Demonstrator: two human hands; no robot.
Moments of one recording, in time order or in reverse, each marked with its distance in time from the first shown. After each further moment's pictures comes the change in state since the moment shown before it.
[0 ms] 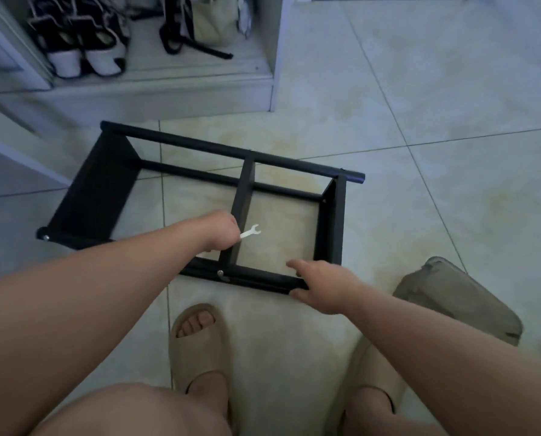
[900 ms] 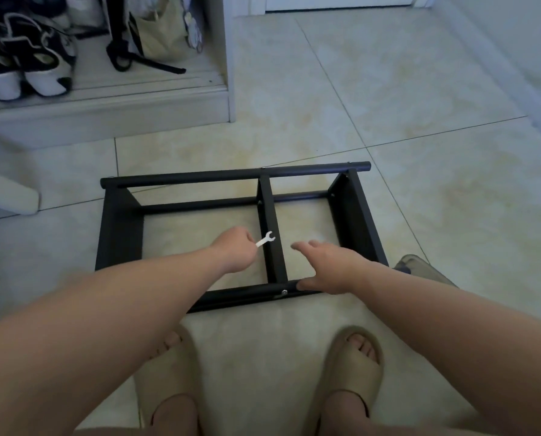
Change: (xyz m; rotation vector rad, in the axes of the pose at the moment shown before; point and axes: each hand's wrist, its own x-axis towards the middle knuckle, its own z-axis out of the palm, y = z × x) left_hand 0.022 0.083 0.052 -0.270 0.078 0.104; right_hand -0.018 0.084 -0.031 0.021 0.044 0.068
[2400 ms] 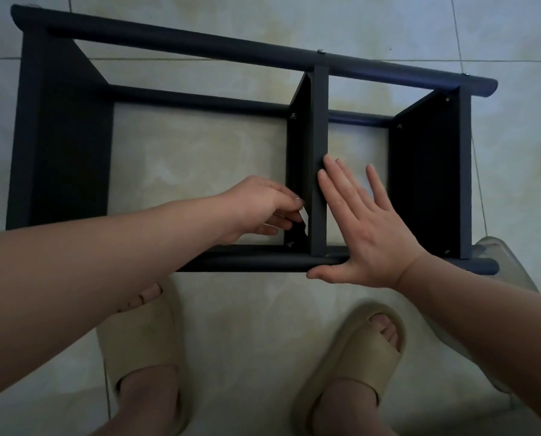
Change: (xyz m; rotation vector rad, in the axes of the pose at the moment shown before) left_hand 0.065 -0.050 0.046 -0.791 -0.346 -0.092; right_hand 0.066 0.022 0.062 -0.305 0.459 -0.386
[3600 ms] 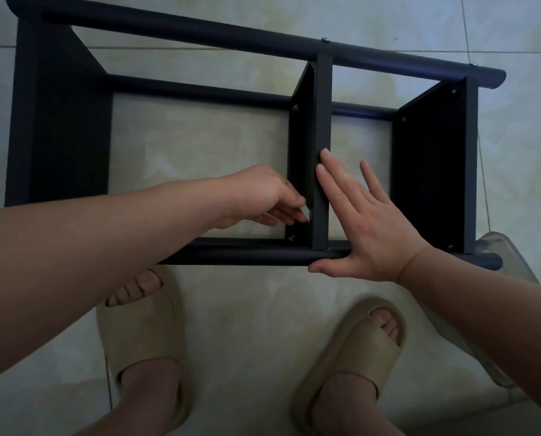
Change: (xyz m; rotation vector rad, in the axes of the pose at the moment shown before) left_hand -0.004 0.013 -0.004 0.189 -0.105 0.000; right_hand 0.002 0.005 0.007 0.088 0.026 -0.057
